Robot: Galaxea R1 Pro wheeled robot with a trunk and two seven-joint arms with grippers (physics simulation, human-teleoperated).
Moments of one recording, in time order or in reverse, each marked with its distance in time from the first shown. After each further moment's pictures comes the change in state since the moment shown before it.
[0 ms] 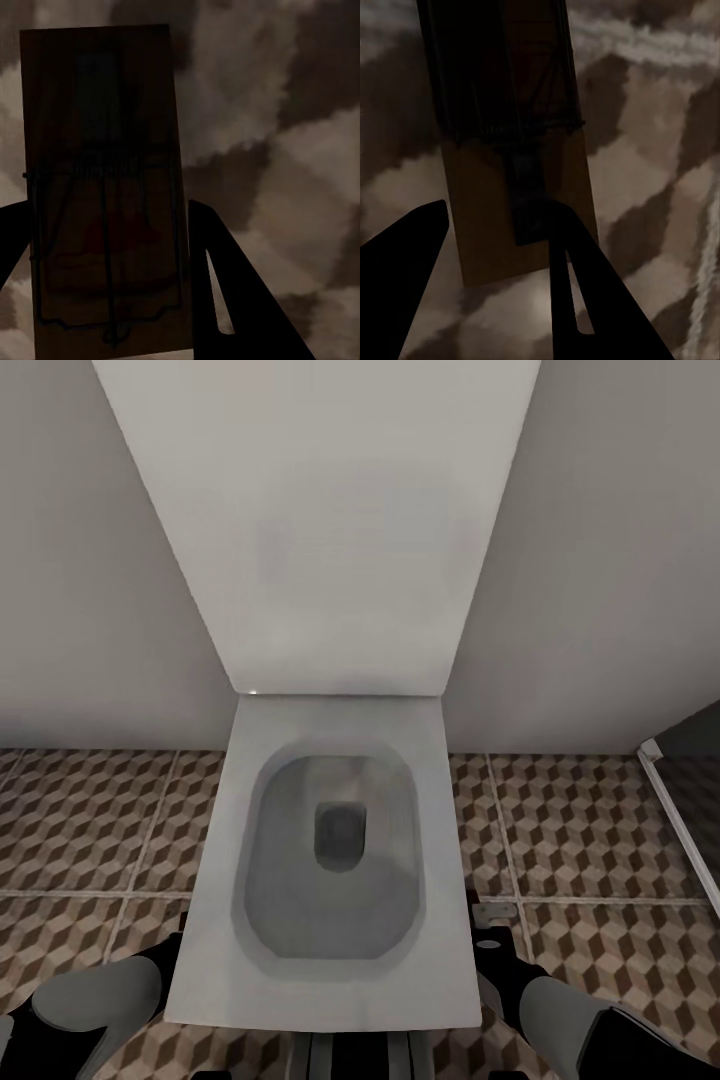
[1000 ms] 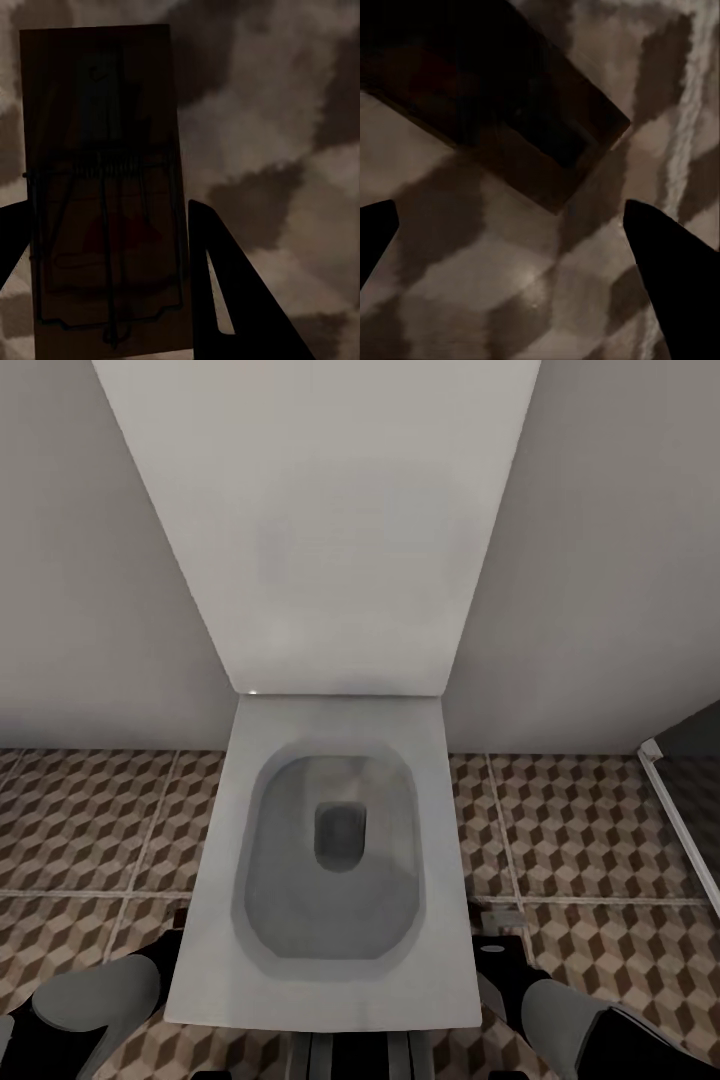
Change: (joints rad) left arm 0.000 -0.001 0.002 0.033 -0.001 0.005 0.001; right arm 0.001 0.001 -0.008 0.039 -0.024 0.017 -0.044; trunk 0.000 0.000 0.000
